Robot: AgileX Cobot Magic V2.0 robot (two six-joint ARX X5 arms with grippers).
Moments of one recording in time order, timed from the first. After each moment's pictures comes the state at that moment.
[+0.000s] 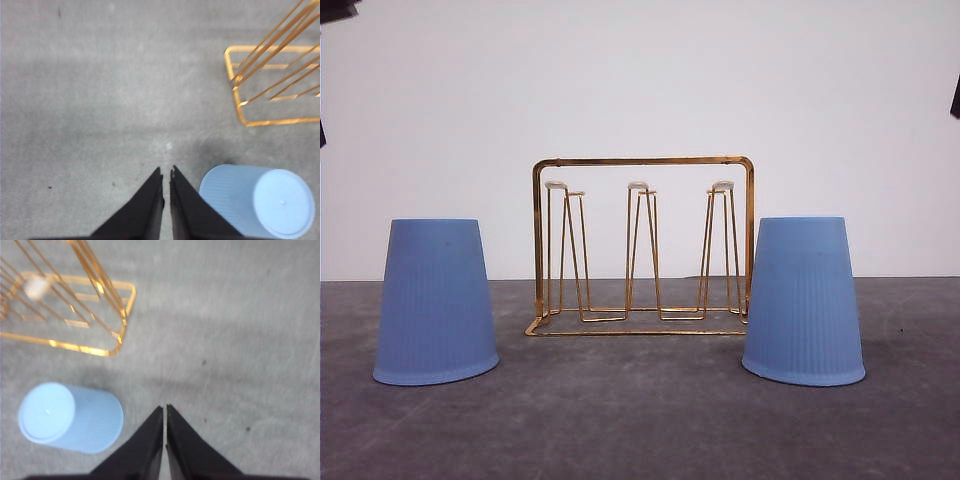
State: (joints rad) left_arx -0.07 1.17 1.08 -0.75 0.13 -0.04; right_arx 0.05 1.07 1.02 -0.76 -0.24 0.02
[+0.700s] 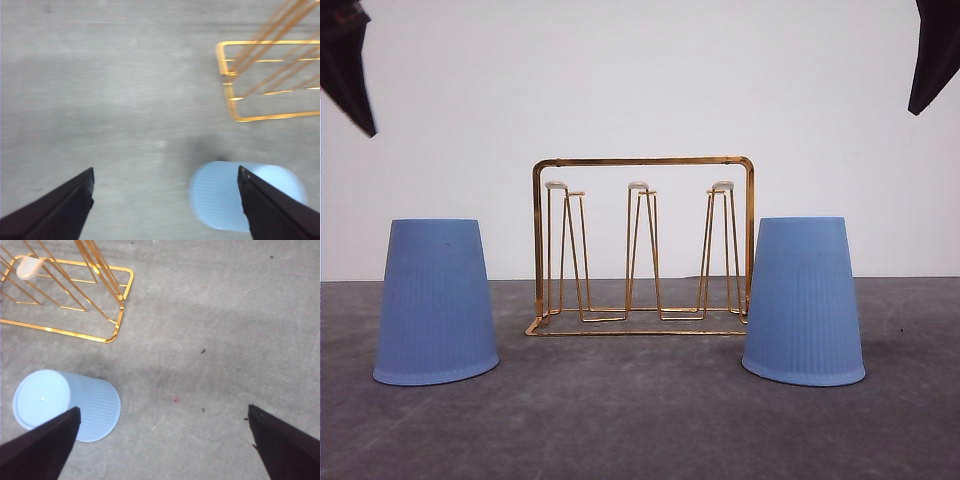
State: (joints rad) left_arx -0.09 1.17 1.08 -0.73 0.22 -0.05; right_arx 0.05 1.07 1.02 -0.79 -0.24 0.00
